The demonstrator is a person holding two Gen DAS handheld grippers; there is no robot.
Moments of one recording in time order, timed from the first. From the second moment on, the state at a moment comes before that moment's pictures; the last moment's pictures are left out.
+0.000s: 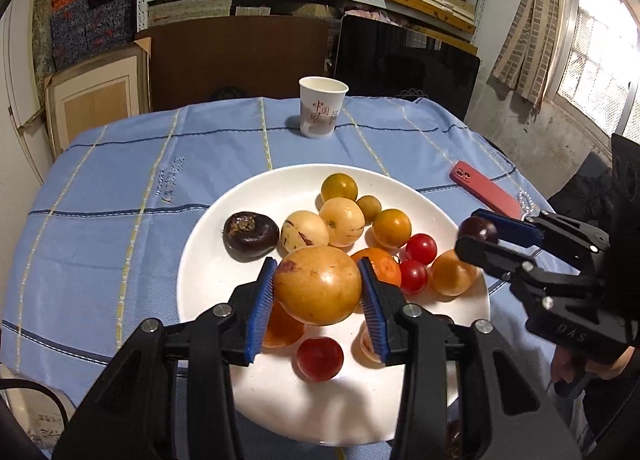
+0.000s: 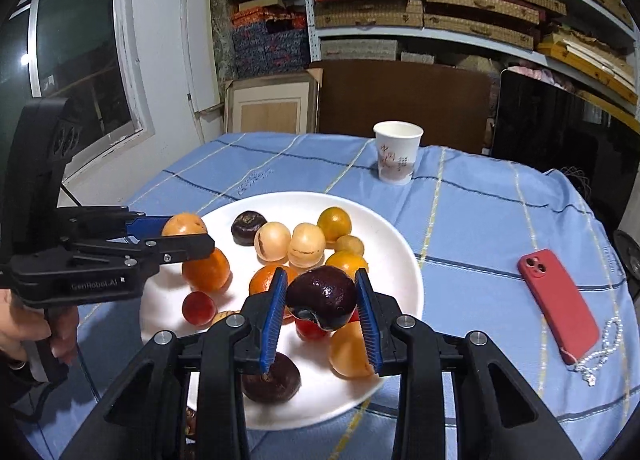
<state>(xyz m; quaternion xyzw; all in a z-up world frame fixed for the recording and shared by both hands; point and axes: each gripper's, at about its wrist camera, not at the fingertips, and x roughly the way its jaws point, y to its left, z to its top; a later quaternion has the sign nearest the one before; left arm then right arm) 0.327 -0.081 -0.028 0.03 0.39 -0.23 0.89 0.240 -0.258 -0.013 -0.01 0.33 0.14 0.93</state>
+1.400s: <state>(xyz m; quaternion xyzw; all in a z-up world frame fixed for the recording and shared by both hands) 0.174 -0.103 -0.091 0.14 0.42 -0.23 0.87 0.055 -0.251 -0.047 0.05 0.33 0.16 0.93</state>
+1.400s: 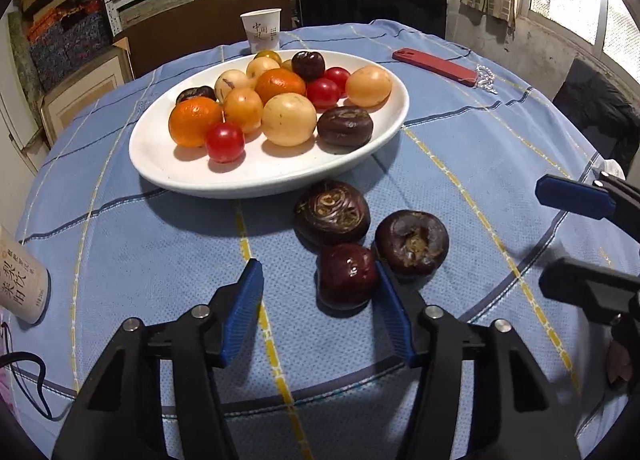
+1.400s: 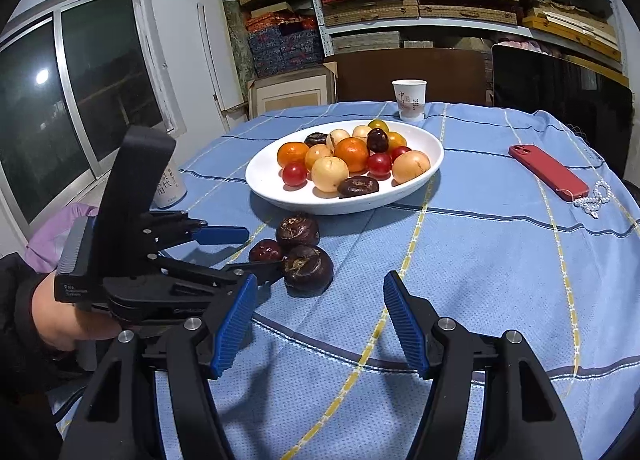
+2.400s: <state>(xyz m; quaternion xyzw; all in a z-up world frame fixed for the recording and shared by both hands) 0.145 -0.054 -0.055 0.08 0.39 -0.24 0.89 0.057 -0.242 -0.052 0.04 0.34 0.17 0.92</state>
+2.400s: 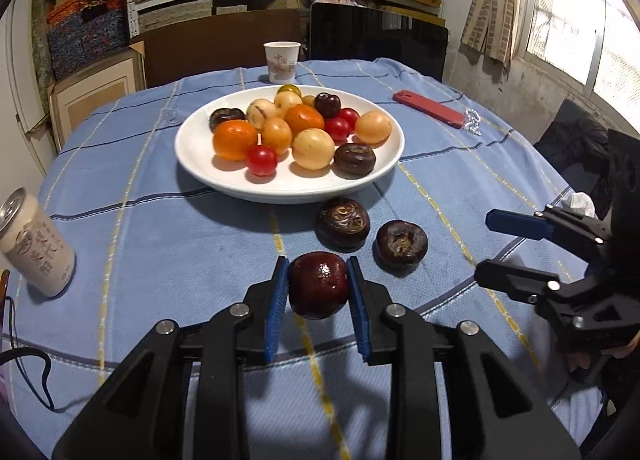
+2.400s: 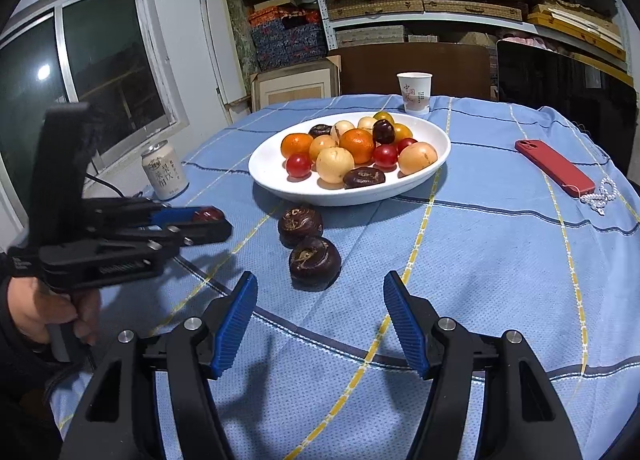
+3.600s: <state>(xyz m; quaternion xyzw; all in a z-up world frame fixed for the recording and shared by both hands) 0.126 -0.017 -0.040 0.05 0.37 -0.24 0.89 0.117 -0.194 -0.077 -0.05 0.43 0.13 0.89</state>
